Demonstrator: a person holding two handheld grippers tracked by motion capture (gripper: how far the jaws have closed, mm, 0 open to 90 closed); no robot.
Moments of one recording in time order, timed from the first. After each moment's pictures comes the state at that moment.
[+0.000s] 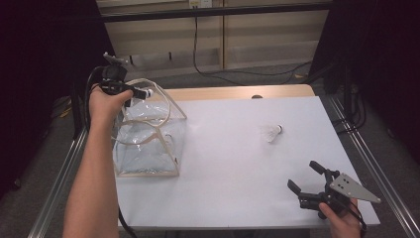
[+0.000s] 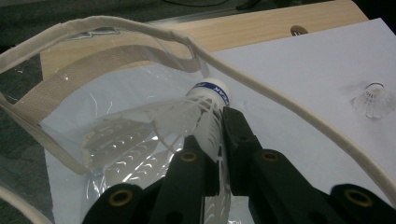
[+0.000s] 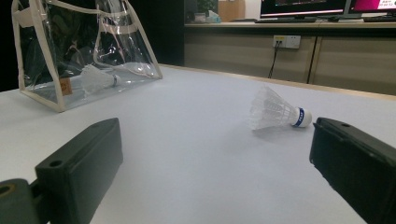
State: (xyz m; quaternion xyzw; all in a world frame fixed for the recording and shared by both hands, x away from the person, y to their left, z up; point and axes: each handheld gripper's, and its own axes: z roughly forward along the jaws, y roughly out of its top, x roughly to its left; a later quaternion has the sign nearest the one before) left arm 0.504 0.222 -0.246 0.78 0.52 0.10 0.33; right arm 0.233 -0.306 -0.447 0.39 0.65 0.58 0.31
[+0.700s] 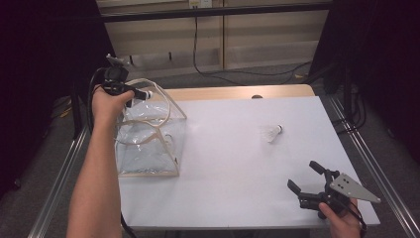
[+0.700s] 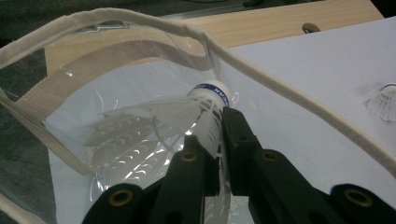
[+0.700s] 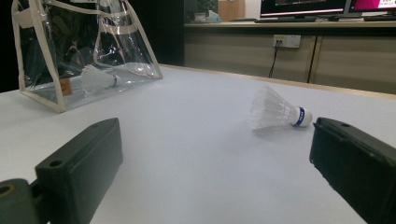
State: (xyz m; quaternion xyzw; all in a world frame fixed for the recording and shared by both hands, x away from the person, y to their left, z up) left arm 0.513 0.223 -0.255 0.78 0.53 0.11 0.32; right arm 0.233 -0.306 -0.447 0.40 0.64 0.58 0.31
